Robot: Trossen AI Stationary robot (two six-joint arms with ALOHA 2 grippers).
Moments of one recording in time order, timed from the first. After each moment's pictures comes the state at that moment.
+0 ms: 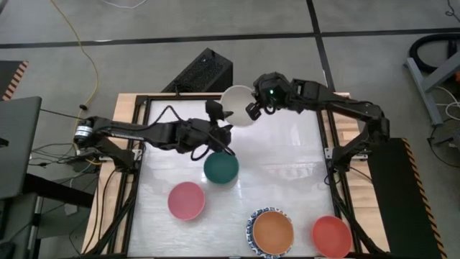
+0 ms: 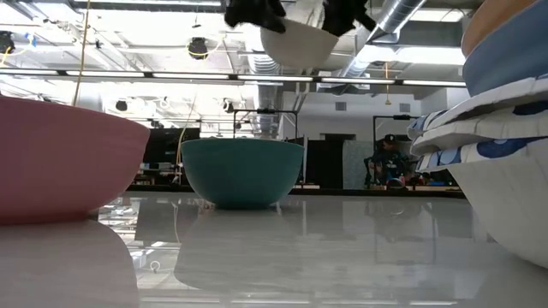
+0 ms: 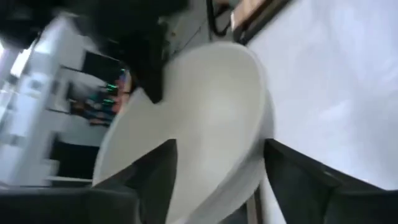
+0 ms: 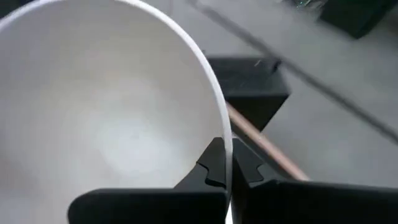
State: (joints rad) left arm -0.04 1.50 1.35 -0.14 -0.74 0.95; right arm -0.27 1.49 1.68 -0.87 0.42 0.24
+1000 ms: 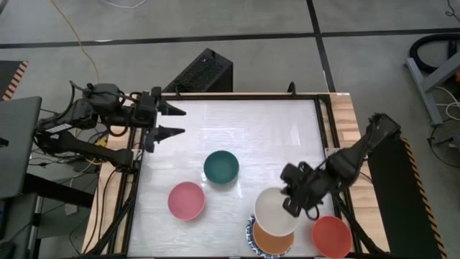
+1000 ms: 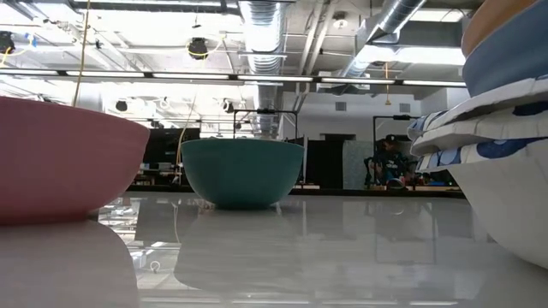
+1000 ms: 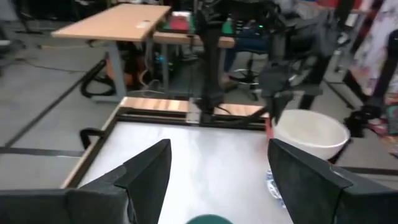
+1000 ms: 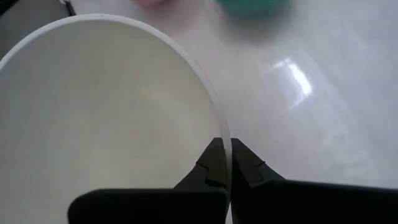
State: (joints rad) left arm 0.06 0.98 1.45 -0.58 0.00 -0.06; right arm 0.66 1.37 1.47 -1.14 0.30 1.14
